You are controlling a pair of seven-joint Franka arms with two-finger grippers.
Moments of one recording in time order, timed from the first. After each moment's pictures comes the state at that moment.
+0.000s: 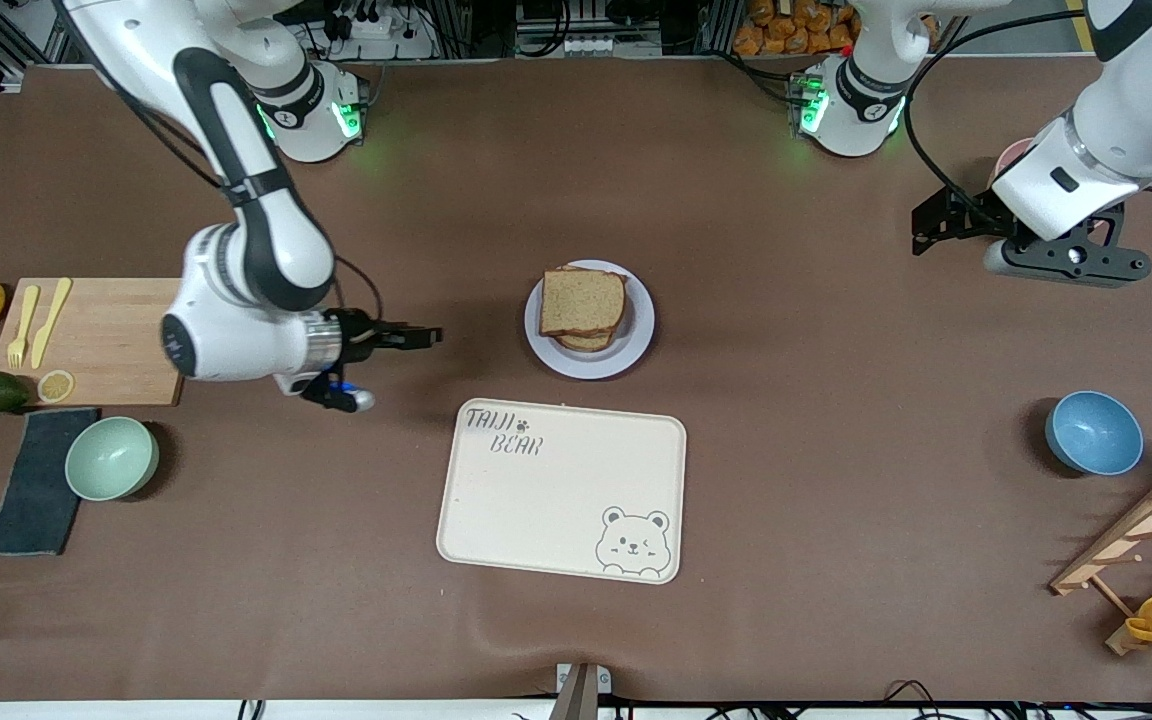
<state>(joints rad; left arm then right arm) -0.08 -0.07 -0.11 -1.76 -0.07 1.63 -0.05 0.35 0.37 -0.13 -1.92 0.67 1.89 0.09</state>
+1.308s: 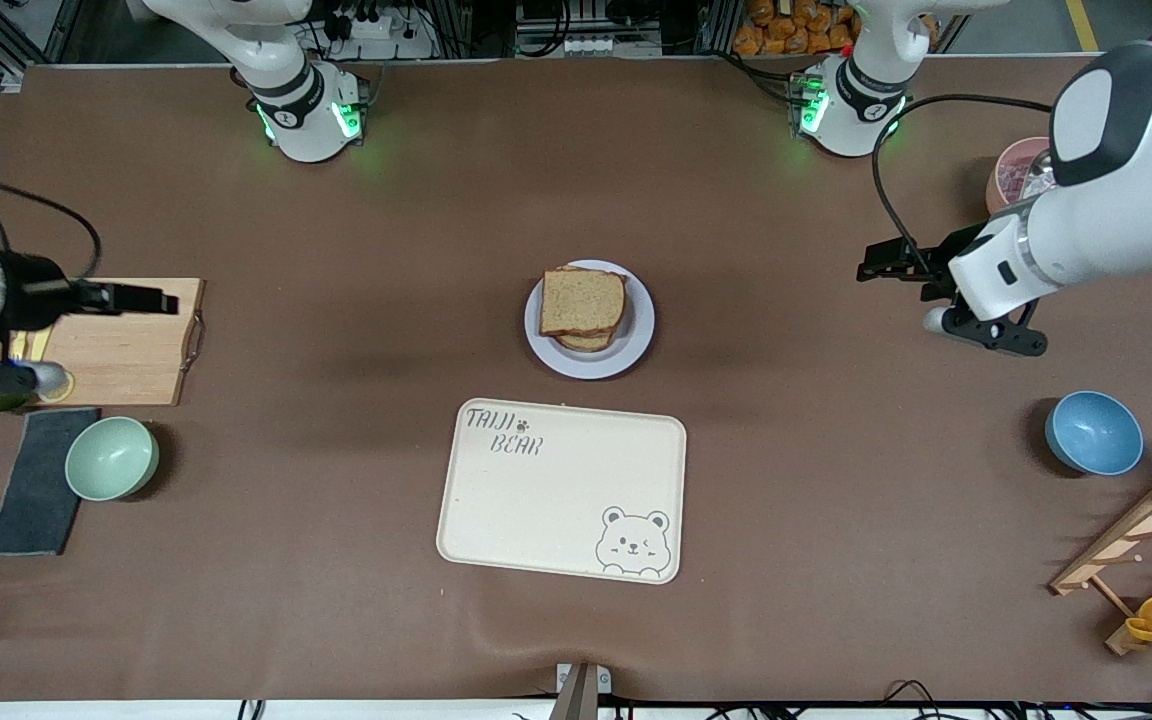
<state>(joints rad) -0.04 0.10 -0.11 -1.78 -0.29 1.63 0.12 -0.07 0.23 0.04 -1.35 0.16 1.31 0.05</state>
